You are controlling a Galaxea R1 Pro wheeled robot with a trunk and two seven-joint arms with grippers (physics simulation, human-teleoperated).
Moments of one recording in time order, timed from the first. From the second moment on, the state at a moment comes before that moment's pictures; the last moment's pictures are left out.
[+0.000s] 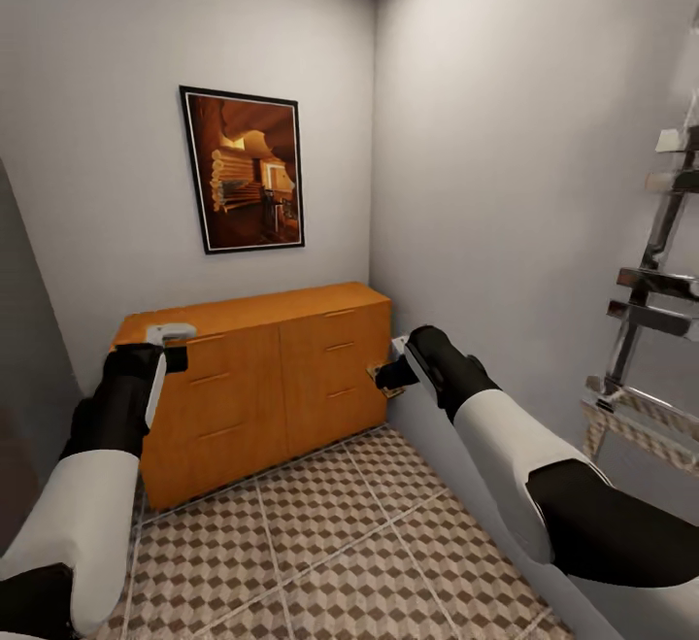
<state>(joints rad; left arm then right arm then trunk) -0.89 0.08 0.25 -1.04 -0.24 0.83 0.05 -1.14 0.16 0.19 -0.50 0.12 0.93 0.12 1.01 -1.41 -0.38</state>
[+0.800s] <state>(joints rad) -0.84 0.08 0.25 -0.03 -0.22 0.01 0.05 -0.96 0.16 0.18 -0.05 0.12 0.29 0.05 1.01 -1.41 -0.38</state>
